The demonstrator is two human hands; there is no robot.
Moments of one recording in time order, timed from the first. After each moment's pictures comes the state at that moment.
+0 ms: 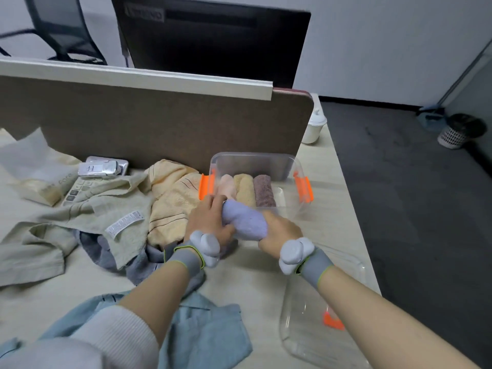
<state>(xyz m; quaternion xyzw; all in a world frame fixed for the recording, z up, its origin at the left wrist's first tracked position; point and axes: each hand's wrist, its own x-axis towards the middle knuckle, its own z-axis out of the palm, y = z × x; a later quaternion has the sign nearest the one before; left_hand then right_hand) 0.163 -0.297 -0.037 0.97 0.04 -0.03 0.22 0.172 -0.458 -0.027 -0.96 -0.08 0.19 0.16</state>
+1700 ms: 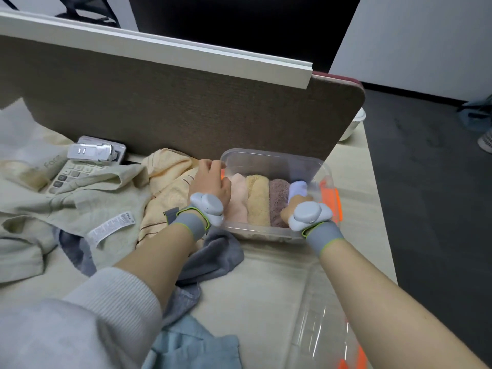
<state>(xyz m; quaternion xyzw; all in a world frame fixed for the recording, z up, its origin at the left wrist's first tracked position) 0.264 -0.274 -0.054 0.94 0.14 0.03 0.30 0.273 -0.445 -0.034 -0.96 0.06 0.25 0.12</state>
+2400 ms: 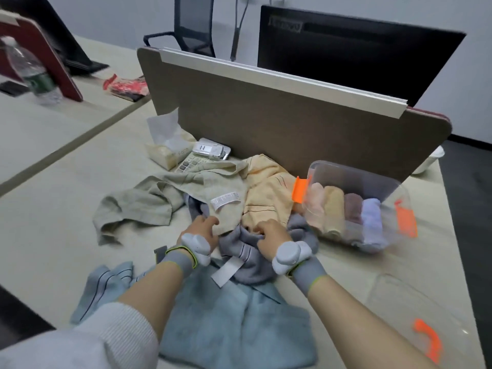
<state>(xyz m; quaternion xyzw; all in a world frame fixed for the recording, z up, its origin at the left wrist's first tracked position) 0.071 -0.126 -0.063 0.92 0.26 -0.20 0.21 0.136 -0.289 -0.047 -0.92 -0.24 0.25 0.16</state>
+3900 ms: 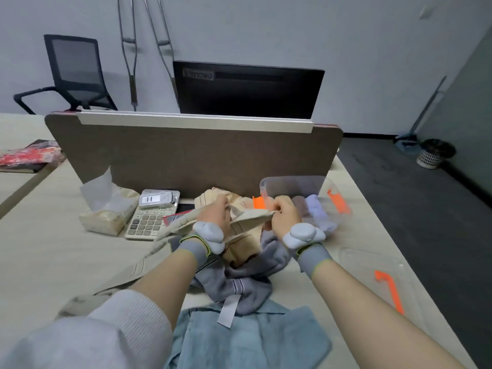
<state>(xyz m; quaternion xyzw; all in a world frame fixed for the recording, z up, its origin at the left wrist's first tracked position) 0.144 -0.152 0.025 0.97 0.01 -0.02 0.24 0.136 -0.309 0.027 -0.90 0.06 -0.03 0.43</state>
